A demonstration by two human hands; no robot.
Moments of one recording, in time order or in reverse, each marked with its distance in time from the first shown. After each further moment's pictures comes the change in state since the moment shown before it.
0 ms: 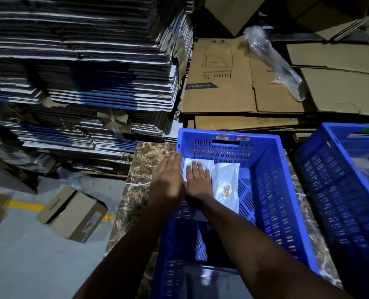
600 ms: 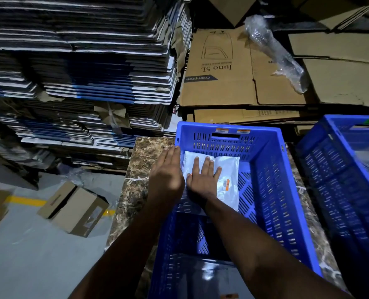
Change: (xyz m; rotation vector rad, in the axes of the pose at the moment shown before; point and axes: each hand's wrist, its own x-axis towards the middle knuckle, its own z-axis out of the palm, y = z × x) left_hand 0.001 0.003 0.002 0.026 0.017 -0.050; right_hand -0.005 0.007 0.017 0.062 0.121 0.224
